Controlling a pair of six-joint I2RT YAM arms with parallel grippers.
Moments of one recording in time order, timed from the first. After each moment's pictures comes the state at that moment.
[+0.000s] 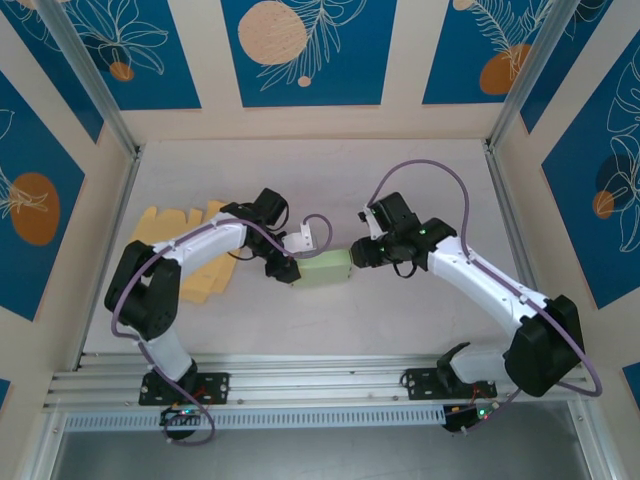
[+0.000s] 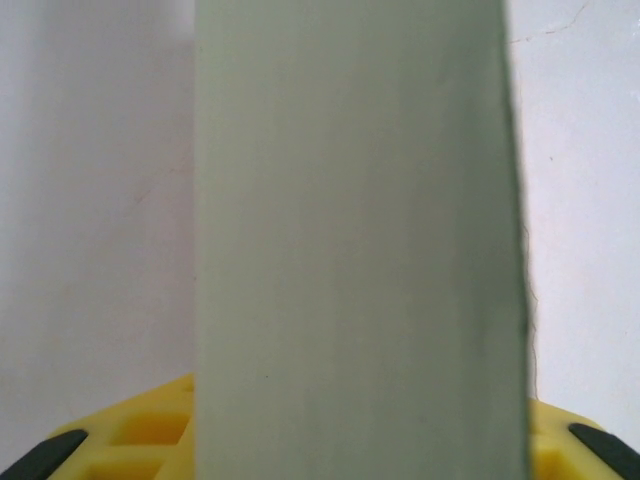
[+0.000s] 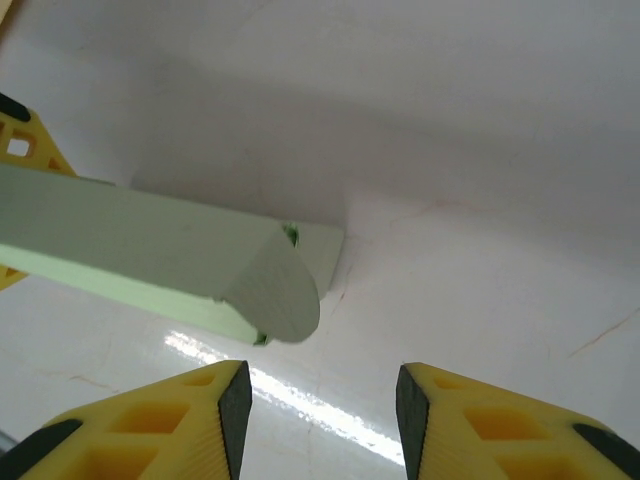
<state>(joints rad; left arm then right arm) -0.55 1.72 1.21 -0.79 0.50 0.77 0.58 1.31 1.04 -0.76 -0.08 0.27</state>
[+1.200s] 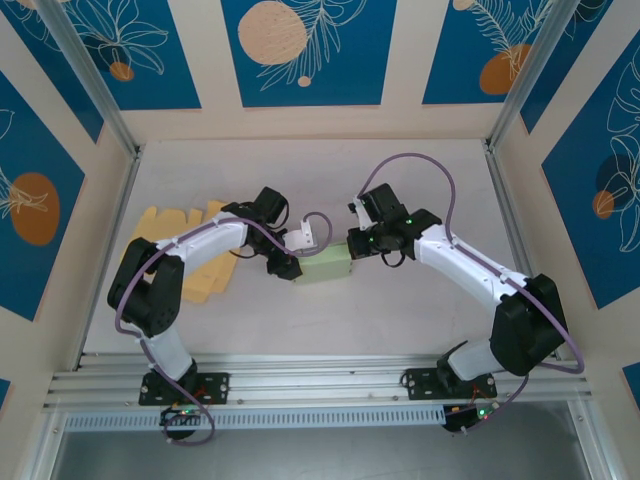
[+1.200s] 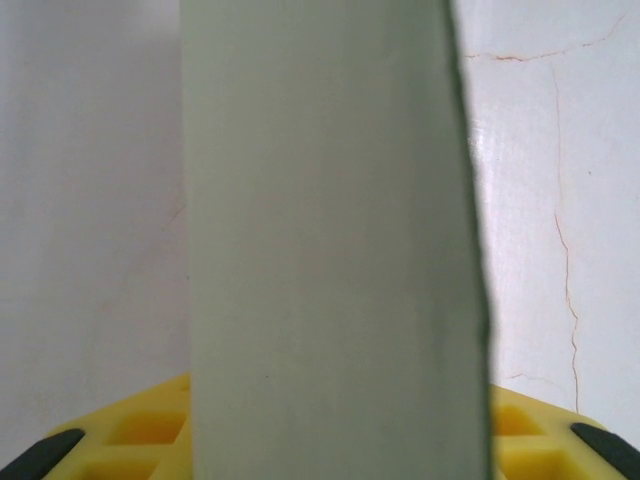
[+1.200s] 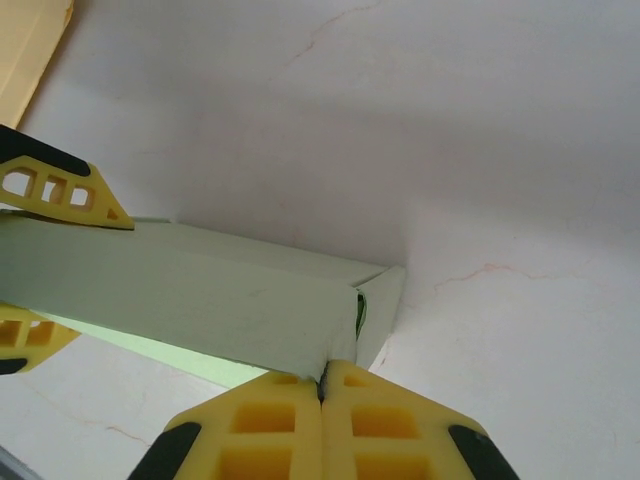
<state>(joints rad) -0.54 1.74 1.21 -0.74 0.50 0.77 0.57 1.43 1.11 -0.68 -0.14 0.32</state>
